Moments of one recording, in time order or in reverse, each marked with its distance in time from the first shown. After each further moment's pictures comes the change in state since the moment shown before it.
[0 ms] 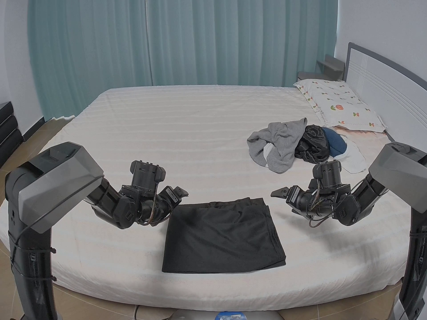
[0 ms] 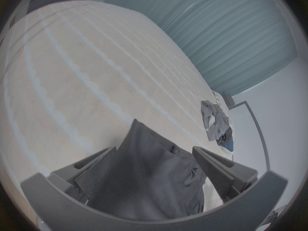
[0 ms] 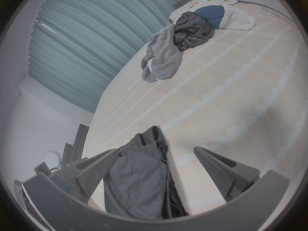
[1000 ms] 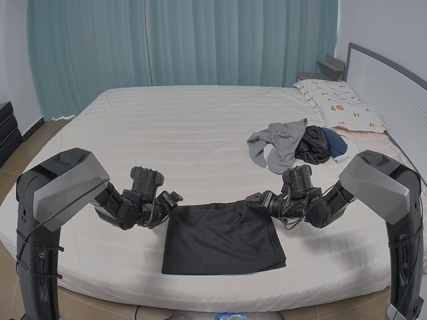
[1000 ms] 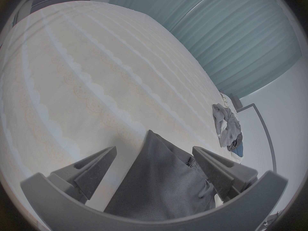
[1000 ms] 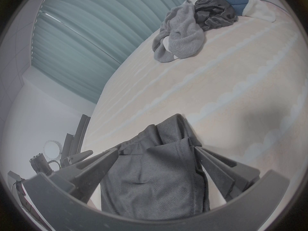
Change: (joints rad) left arm 0.039 0.064 -0.023 0.000 0.007 0.000; right arm 0.089 0.170 -0.220 0.064 -0.023 0.004
